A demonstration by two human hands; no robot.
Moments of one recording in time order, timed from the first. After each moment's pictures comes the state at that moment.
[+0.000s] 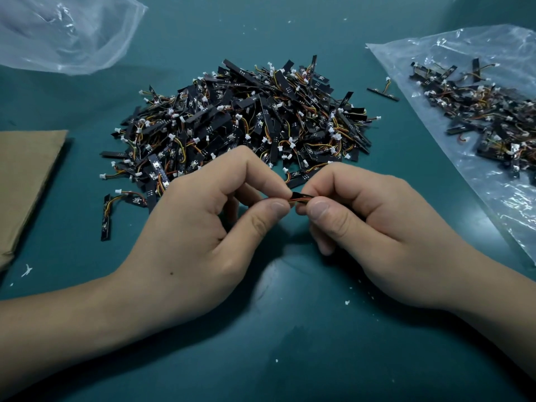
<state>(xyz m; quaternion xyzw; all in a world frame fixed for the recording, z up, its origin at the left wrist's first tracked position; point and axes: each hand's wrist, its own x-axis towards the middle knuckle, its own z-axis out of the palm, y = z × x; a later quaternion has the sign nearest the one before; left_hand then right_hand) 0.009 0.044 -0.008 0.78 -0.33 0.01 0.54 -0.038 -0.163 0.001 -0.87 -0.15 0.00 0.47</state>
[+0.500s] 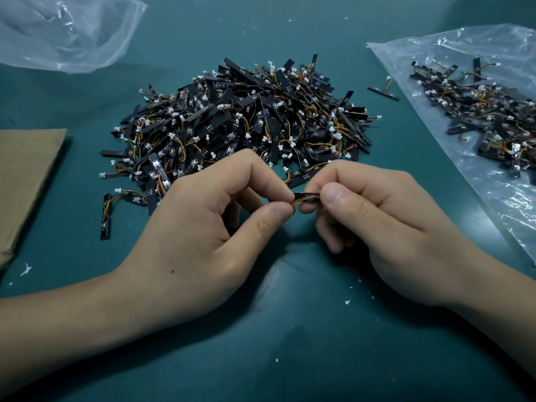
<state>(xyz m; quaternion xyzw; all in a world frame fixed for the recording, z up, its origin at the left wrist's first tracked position) 0.013 0.049 -0.009 0.80 -0.35 0.03 0.49 -0.036 -0.165 -0.002 -0.84 -0.12 0.00 0.53</state>
